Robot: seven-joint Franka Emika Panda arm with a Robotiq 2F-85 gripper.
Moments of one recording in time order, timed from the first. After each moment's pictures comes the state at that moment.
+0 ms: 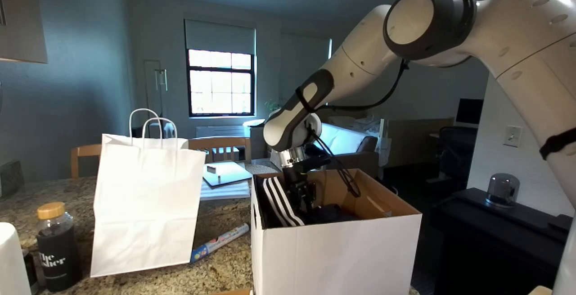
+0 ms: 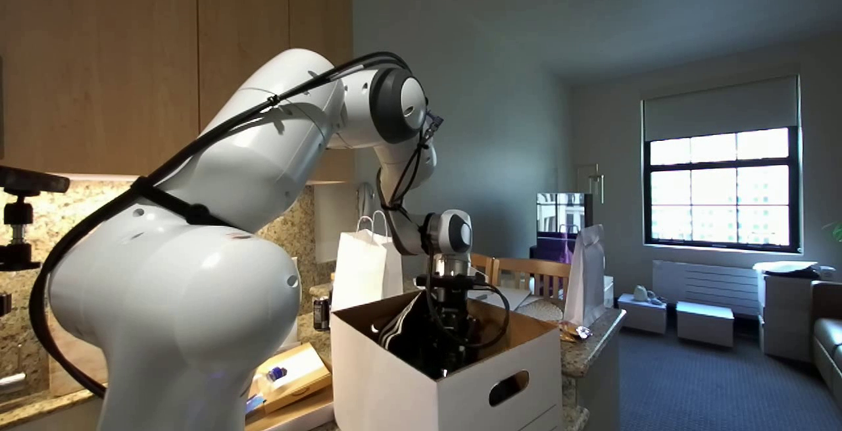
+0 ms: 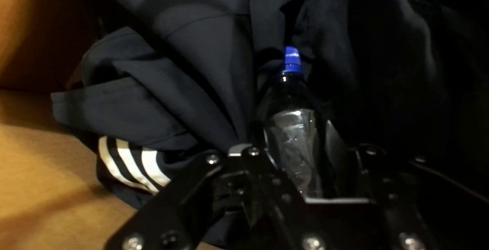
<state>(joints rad) 0.14 0.62 0.04 -1.74 -0.11 2.00 -0.02</state>
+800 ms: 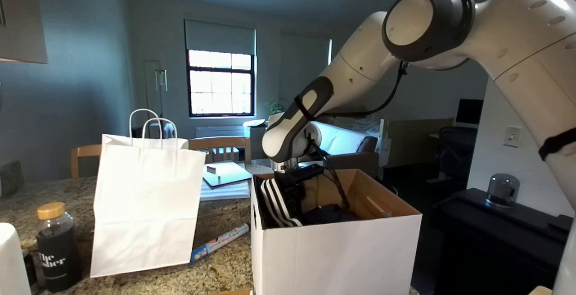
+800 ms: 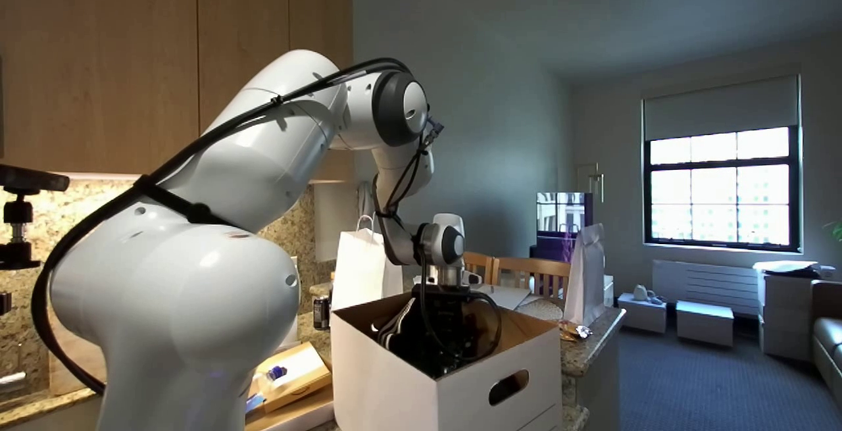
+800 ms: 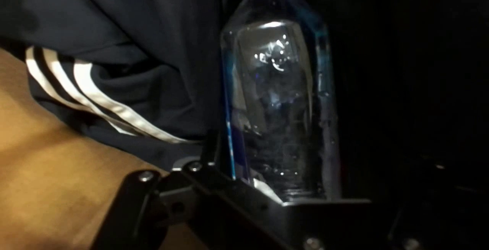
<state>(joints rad) 0.13 0.63 0.08 -1.79 -0.11 2.28 -0.02</state>
